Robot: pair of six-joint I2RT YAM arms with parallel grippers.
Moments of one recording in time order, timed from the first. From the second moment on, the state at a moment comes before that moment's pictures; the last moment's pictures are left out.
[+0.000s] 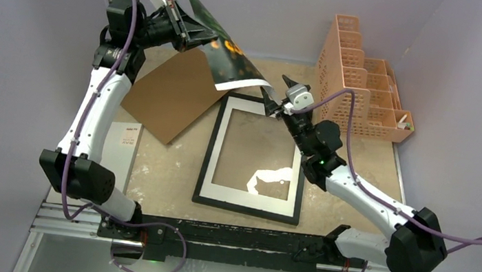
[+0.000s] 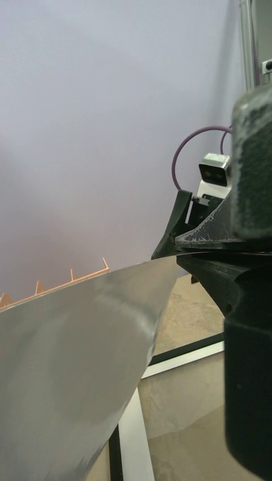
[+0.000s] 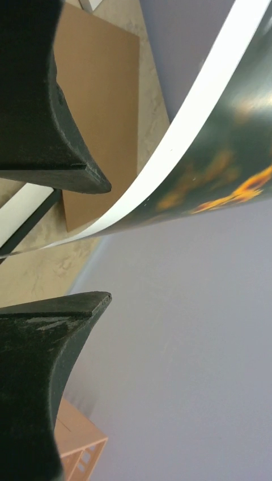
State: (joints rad) left arm -0.11 1.52 1.72 -0.23 0.84 -1.09; right arm 0.68 1.19 0.78 0.75 0.03 -0.32
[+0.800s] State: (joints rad) left arm -0.11 1.48 1.69 -0.12 0.91 -1.24; right arm 0.68 1.30 0.86 0.77 0.00 -0.27
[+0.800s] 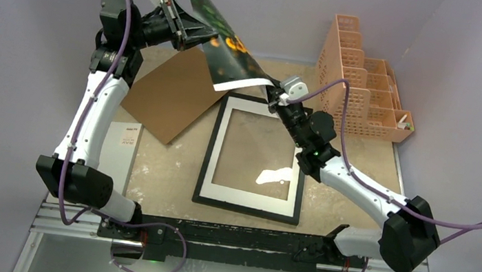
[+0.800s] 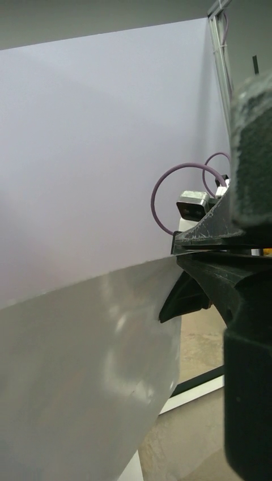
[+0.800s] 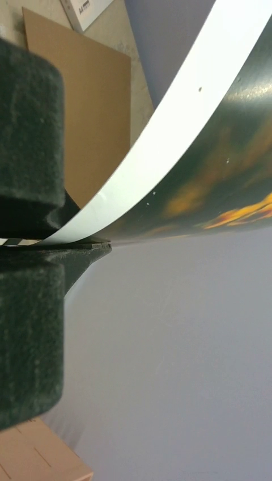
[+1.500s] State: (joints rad) left arm -0.01 1.45 1.91 -0.41 0.61 -0.76; right arm 0.67 1.25 1.09 0.38 -0.09 0.00
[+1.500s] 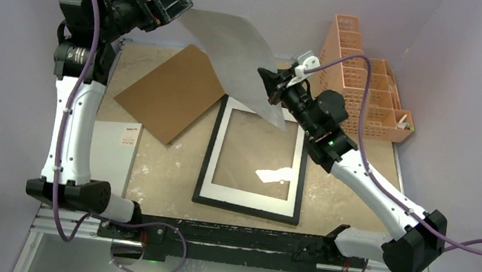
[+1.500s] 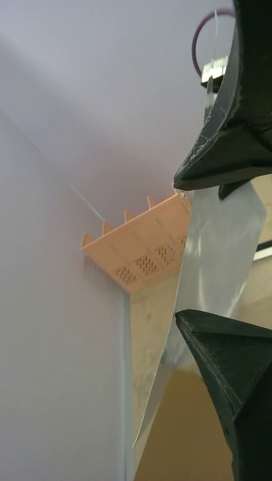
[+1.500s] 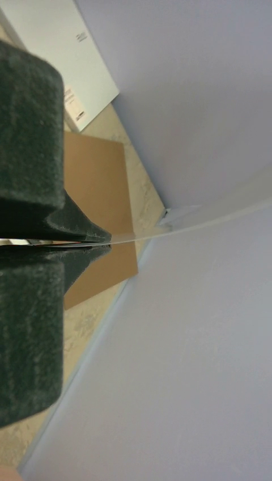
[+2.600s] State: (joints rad) left arm -0.01 1.38 1.38 -0.60 0.33 -0.54; right arm 0.49 1.59 1.18 -0.45 -0.17 0.76
